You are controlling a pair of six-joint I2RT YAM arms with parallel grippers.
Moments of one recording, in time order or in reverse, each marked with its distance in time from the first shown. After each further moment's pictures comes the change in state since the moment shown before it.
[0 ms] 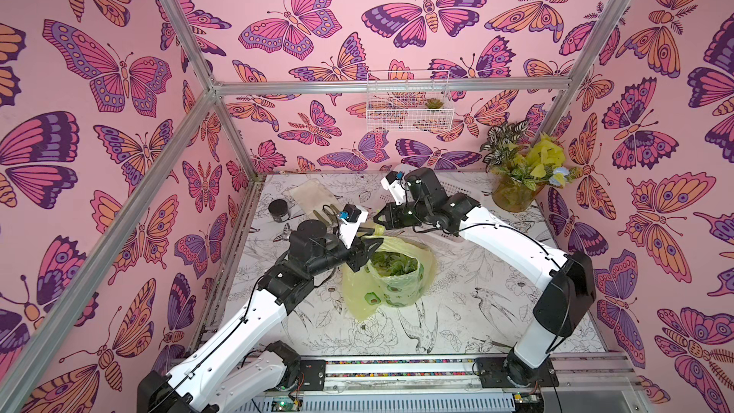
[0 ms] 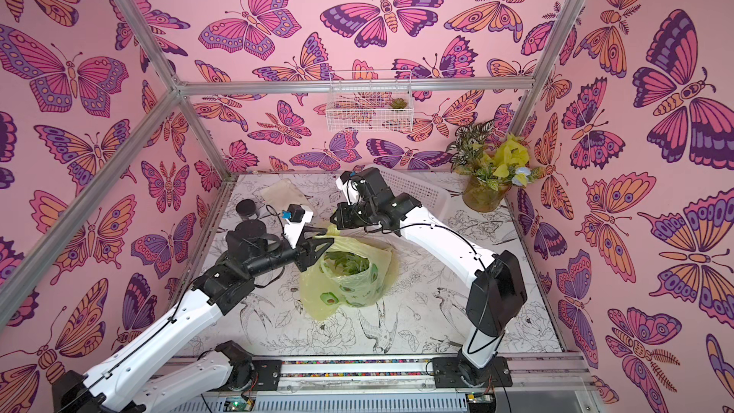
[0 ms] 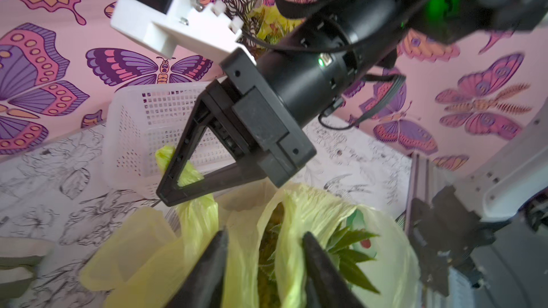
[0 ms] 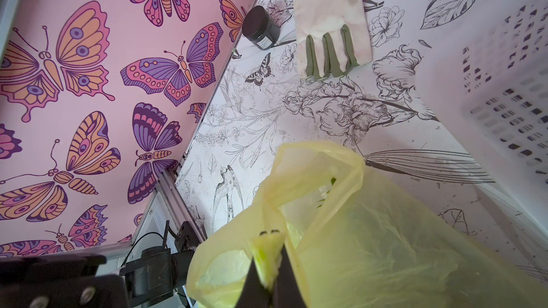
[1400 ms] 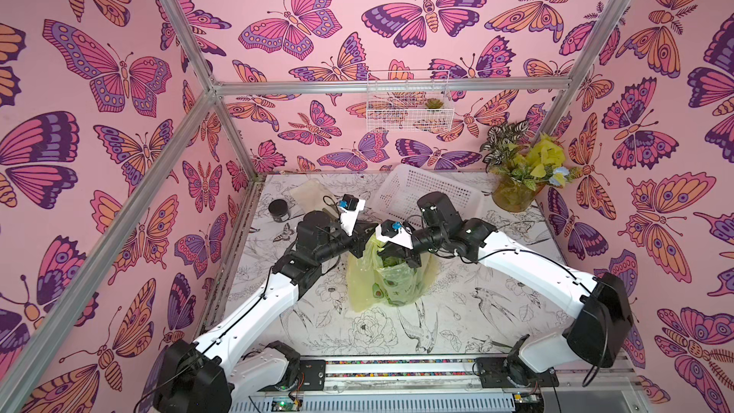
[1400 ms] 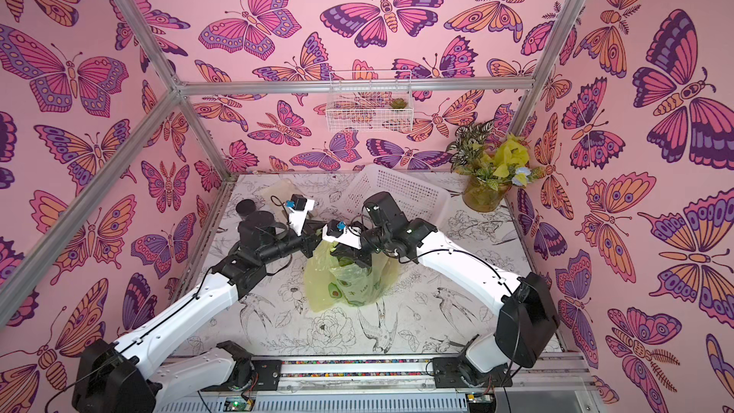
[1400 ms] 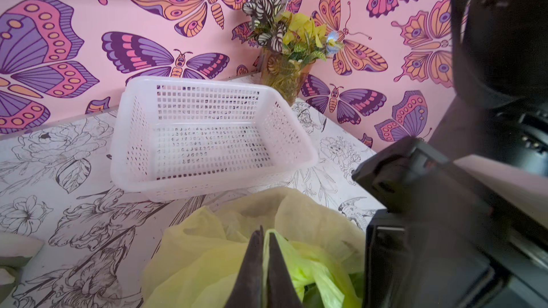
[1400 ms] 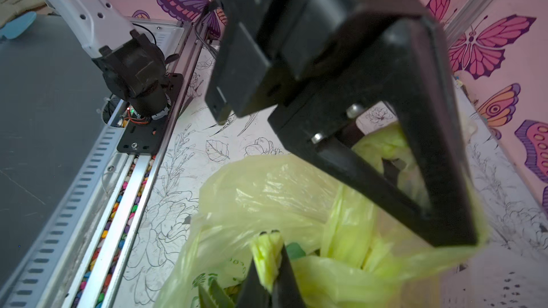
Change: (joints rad) left arm 0.091 0.164 -0.024 0.195 0.052 -0.106; right arm 0.035 -0.217 -0.331 0.113 -0.289 -1.128
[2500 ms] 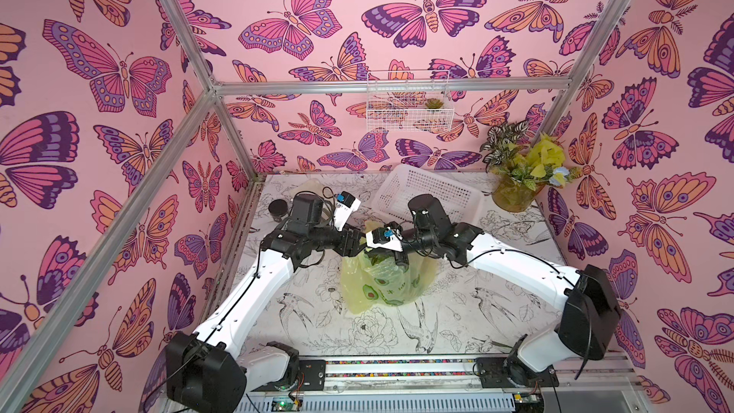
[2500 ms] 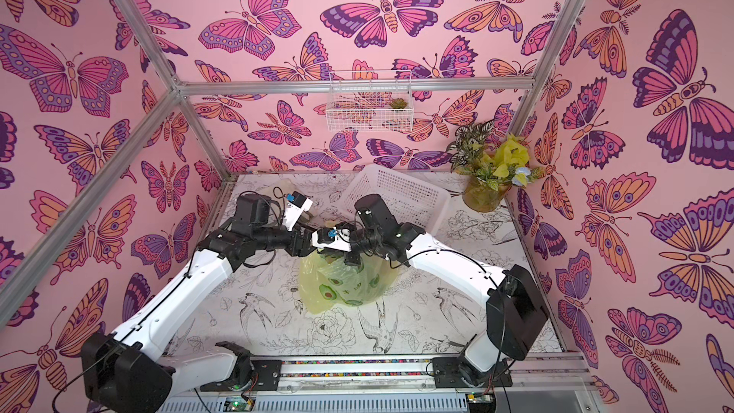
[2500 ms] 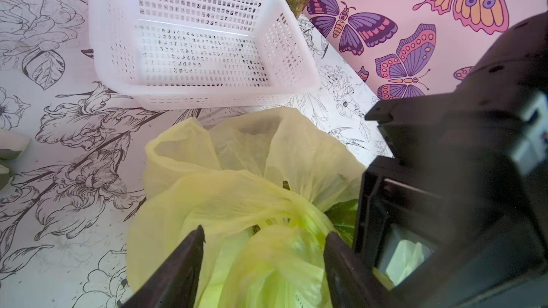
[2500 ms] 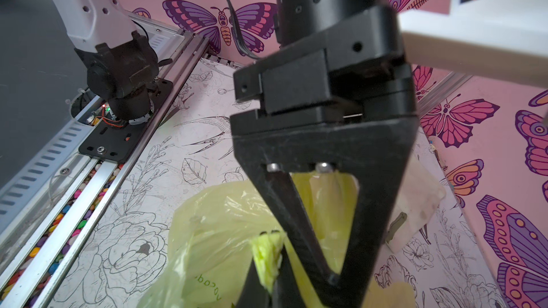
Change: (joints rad) left arm 0.142 0.098 0.266 -0.624 0.187 0.170; right arm 0.047 0.056 -0.021 0.195 -0.008 -0.085
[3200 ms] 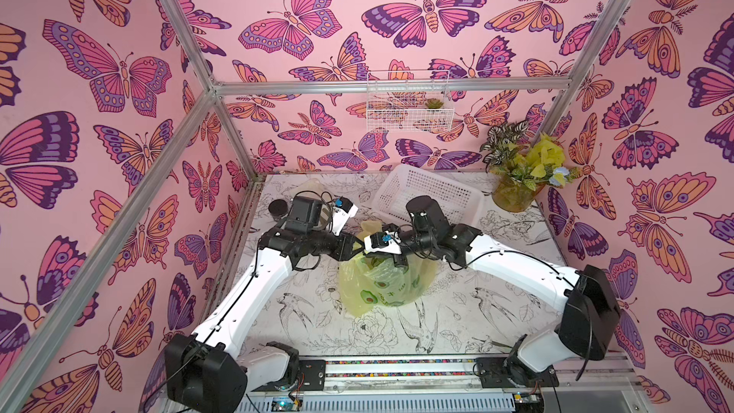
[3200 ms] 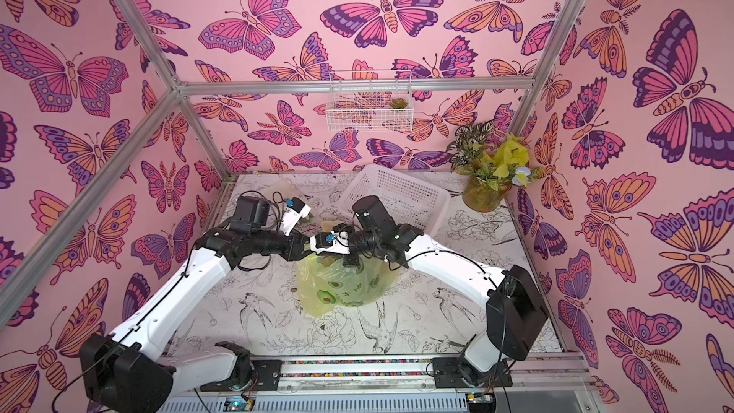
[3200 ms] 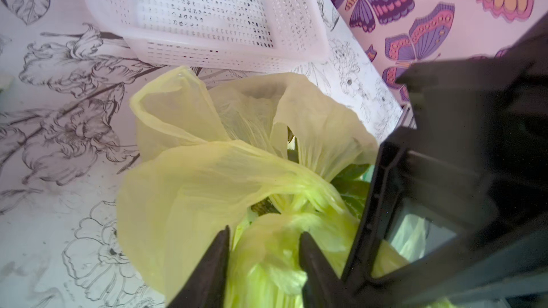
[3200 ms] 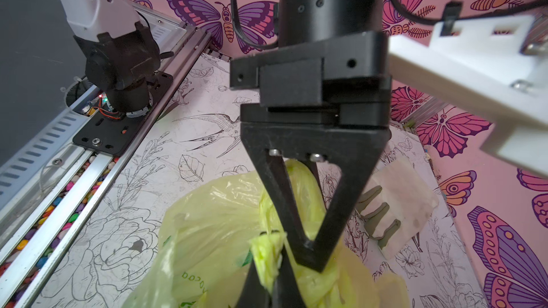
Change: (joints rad) left arm 0.012 0.007 0.021 -0.152 0.007 0.000; right arm 0.019 0.000 0.000 0.000 0.020 -0.047
